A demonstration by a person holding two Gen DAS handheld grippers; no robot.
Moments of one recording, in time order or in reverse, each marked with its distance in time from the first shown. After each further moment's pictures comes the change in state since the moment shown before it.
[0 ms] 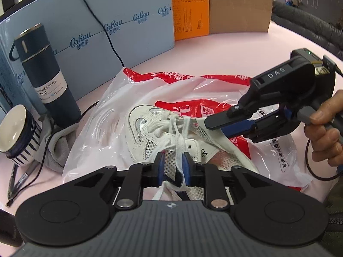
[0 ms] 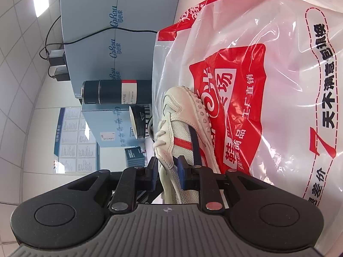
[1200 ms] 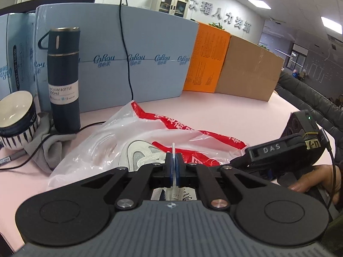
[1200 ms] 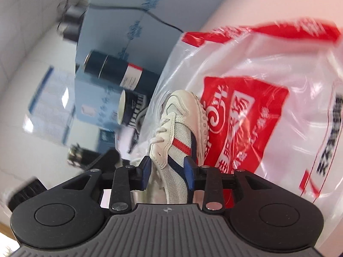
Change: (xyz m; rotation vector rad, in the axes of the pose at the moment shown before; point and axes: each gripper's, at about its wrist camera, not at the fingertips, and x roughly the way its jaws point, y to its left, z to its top) left arm -0.027 0.020 -0.005 -0.268 -0.276 -0.077; right arm 0.007 0.047 -0.011 -0.417 -0.003 -0.199
